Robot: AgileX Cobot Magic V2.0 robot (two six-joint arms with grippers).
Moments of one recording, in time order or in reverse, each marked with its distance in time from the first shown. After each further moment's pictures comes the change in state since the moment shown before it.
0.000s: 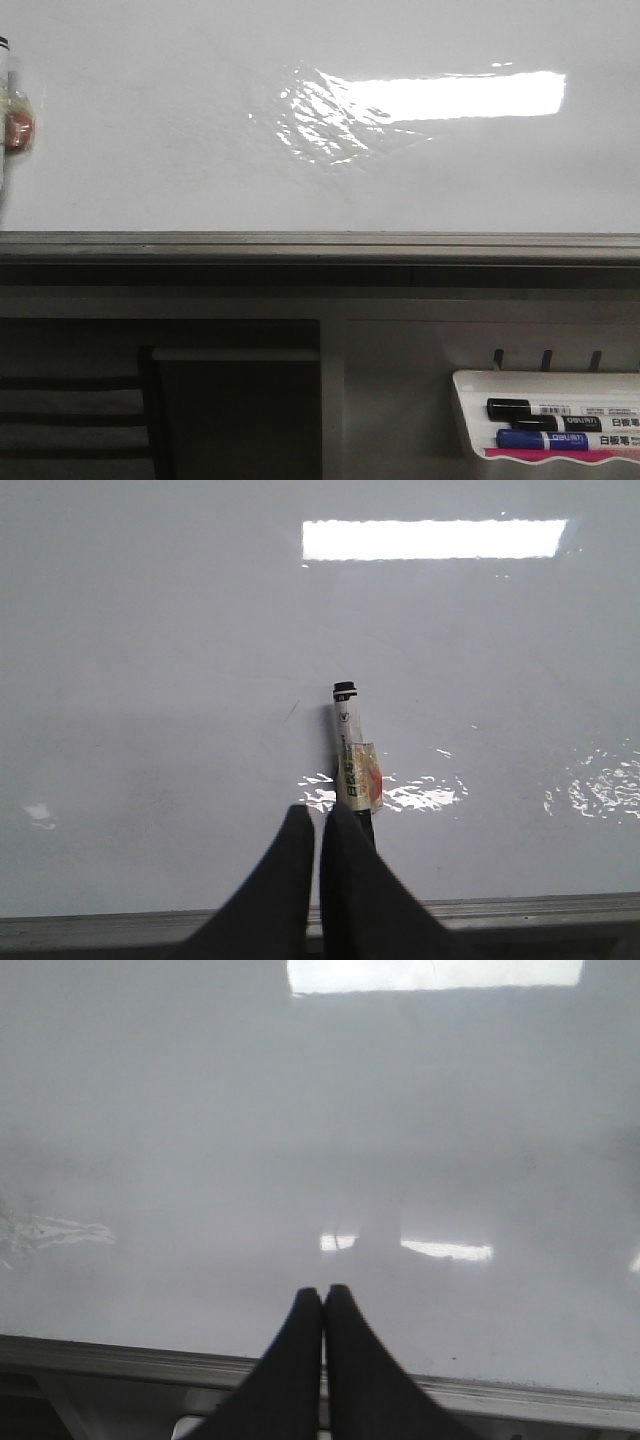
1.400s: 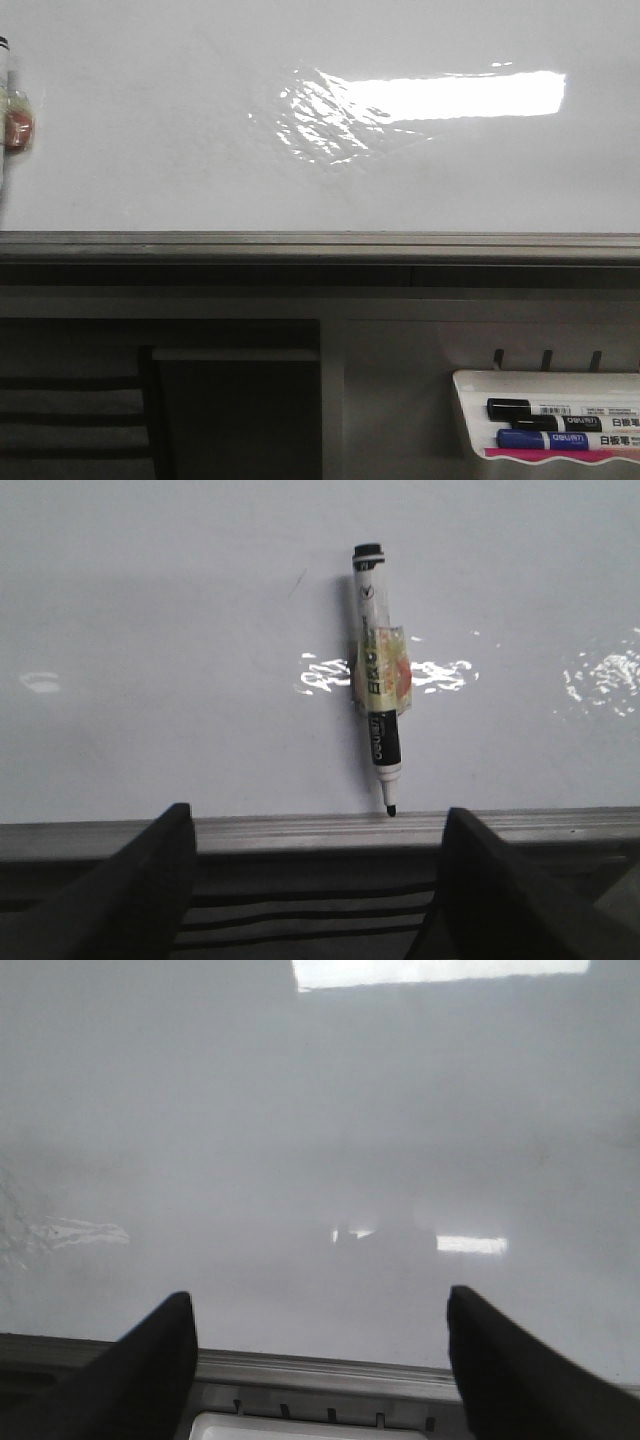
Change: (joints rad) left arm -0.009 0.299 -0.004 -0.006 -0.021 0.000; right arm 0.000 0.000 0.000 0.033 0.010 0.000
